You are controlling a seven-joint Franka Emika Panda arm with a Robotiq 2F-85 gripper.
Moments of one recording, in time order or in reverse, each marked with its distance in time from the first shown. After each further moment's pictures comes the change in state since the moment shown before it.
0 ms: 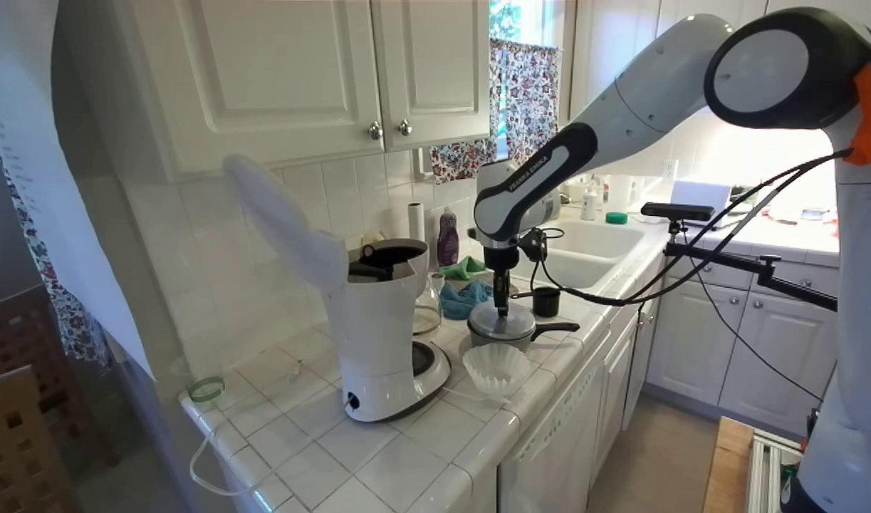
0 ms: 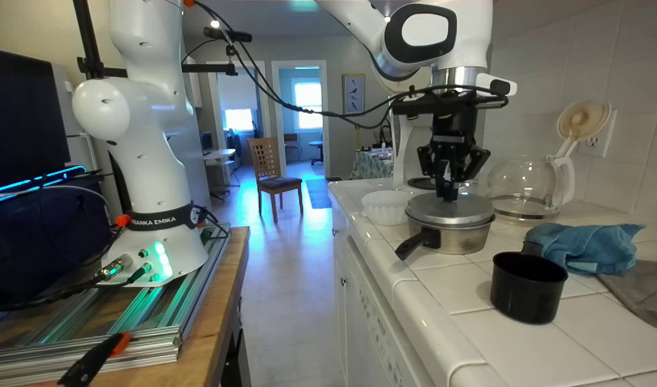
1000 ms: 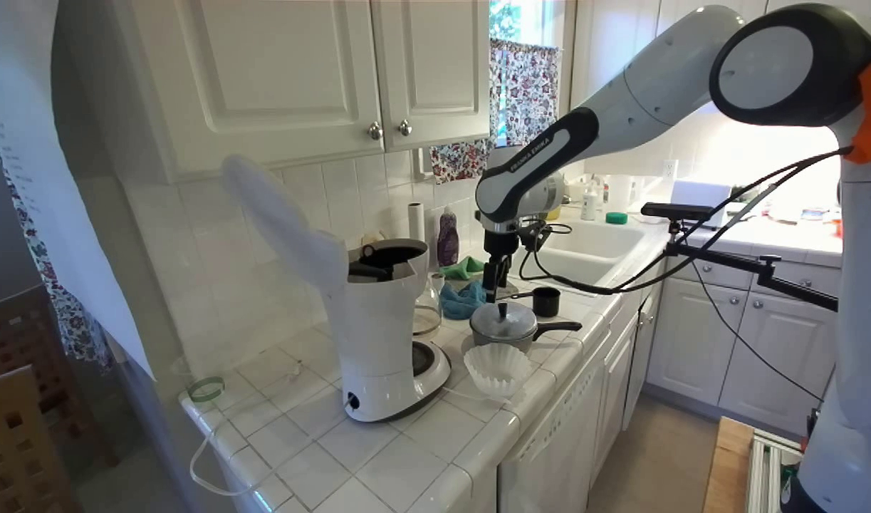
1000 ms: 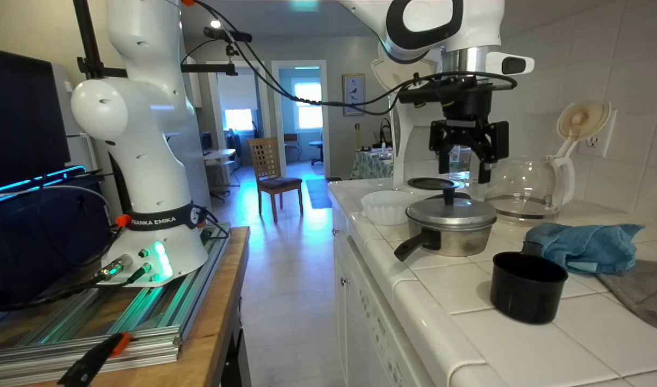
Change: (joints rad) arm -0.024 -0.019 -0.010 0.033 0.125 0.028 0.089
